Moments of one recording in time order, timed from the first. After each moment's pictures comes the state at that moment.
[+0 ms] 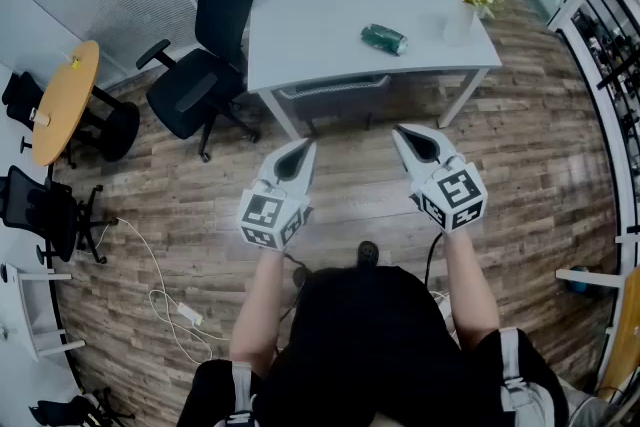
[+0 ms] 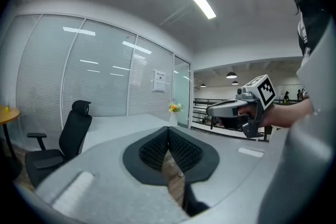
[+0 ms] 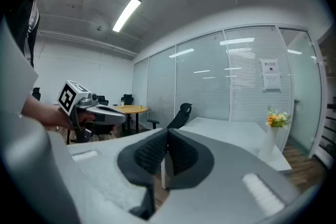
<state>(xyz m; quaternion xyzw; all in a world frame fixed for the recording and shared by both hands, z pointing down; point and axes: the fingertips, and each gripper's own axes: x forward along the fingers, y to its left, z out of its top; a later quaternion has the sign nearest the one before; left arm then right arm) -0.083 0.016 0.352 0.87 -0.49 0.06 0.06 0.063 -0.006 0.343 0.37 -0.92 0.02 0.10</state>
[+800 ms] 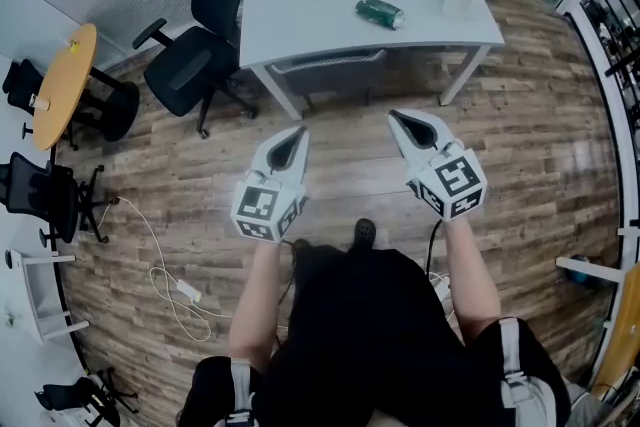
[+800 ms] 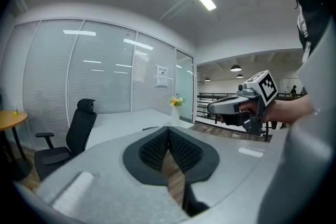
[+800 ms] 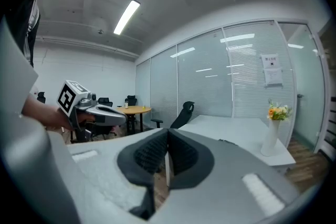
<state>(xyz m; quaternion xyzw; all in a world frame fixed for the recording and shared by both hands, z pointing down) -0.062 0.027 0.364 0.85 -0.51 0.09 0.05 0.085 0.000 0.357 0.35 -0.93 0.03 0.10</state>
